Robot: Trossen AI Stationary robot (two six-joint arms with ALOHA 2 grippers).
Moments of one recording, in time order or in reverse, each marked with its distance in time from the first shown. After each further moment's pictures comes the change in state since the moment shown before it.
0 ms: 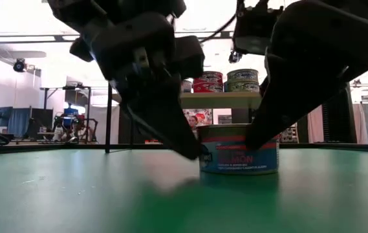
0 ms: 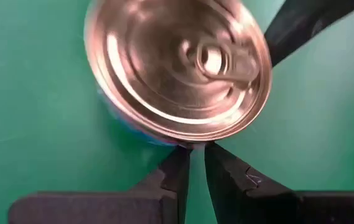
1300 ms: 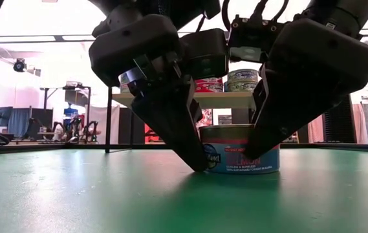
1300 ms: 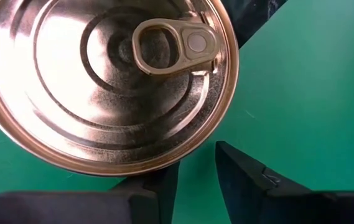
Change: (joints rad) left arm 0.003 0.110 0.252 -0.326 0.046 0.228; right arm -0.032 0.012 0.000 -0.007 -0.038 -0.097
